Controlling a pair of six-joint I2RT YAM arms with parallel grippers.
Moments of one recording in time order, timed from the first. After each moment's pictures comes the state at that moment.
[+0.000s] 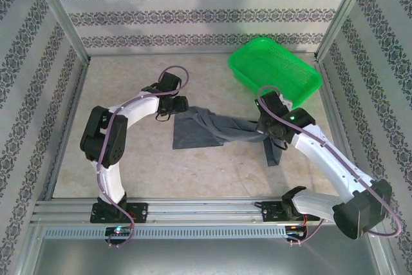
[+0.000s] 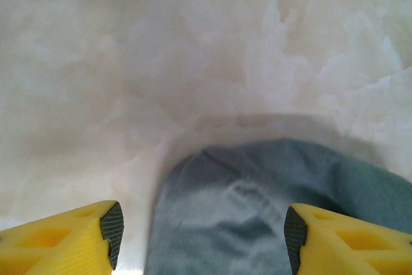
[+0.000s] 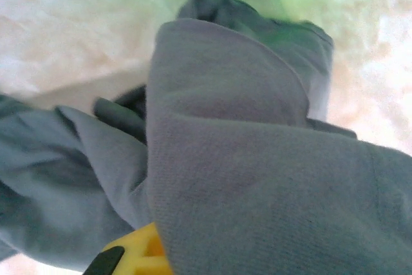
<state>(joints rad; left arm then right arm) -0.37 1.91 1.33 -0.50 0.02 -0.57 0.46 1.15 1.03 -1.04 0.30 0.84</state>
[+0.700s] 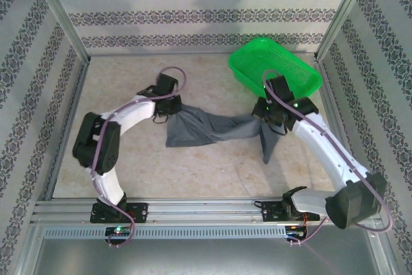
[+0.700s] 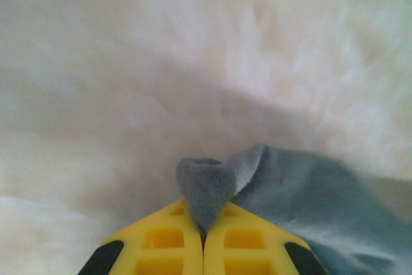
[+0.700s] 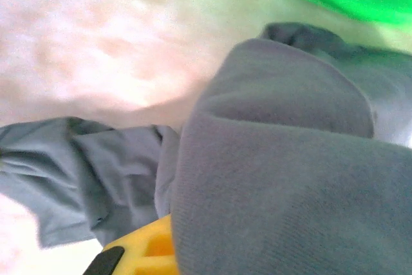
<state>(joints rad) -0.32 1.73 1.23 -0.44 0.02 -0.60 0.36 1.29 1.24 -0.87 0.02 0.73</state>
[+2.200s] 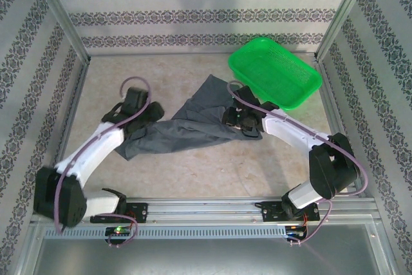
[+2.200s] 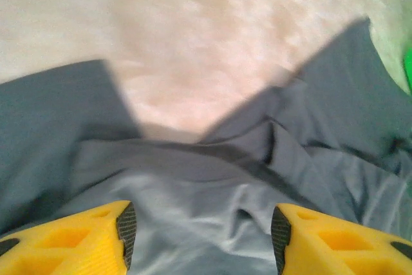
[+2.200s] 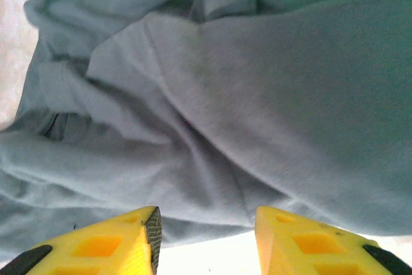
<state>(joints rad) -0.33 1.35 0.98 -0.50 -0.02 -0.77 0.50 1.52 1.03 -0.54 -0.07 0.78</state>
